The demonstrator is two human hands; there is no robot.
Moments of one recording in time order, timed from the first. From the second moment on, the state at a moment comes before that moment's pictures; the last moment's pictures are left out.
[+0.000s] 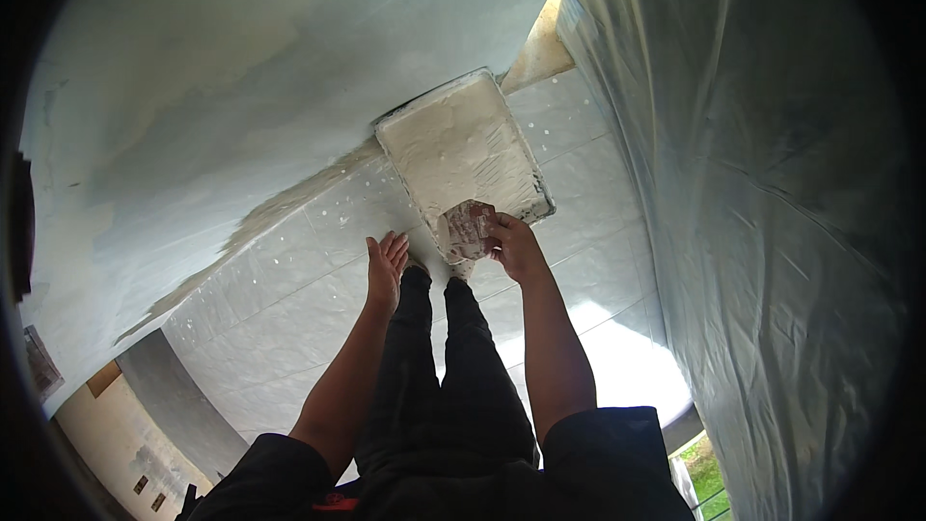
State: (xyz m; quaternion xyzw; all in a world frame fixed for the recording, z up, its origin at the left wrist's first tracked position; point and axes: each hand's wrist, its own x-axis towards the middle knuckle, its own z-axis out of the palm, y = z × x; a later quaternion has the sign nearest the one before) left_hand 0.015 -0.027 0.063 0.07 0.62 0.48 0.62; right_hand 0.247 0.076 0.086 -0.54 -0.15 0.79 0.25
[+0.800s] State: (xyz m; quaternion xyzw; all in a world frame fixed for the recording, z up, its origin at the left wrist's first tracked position) left_hand -0.204 -0.051 0.464 0.50 0.50 0.69 0.12; right_hand 0.001 0.071 0.510 -0.05 -0.27 0.84 0.47
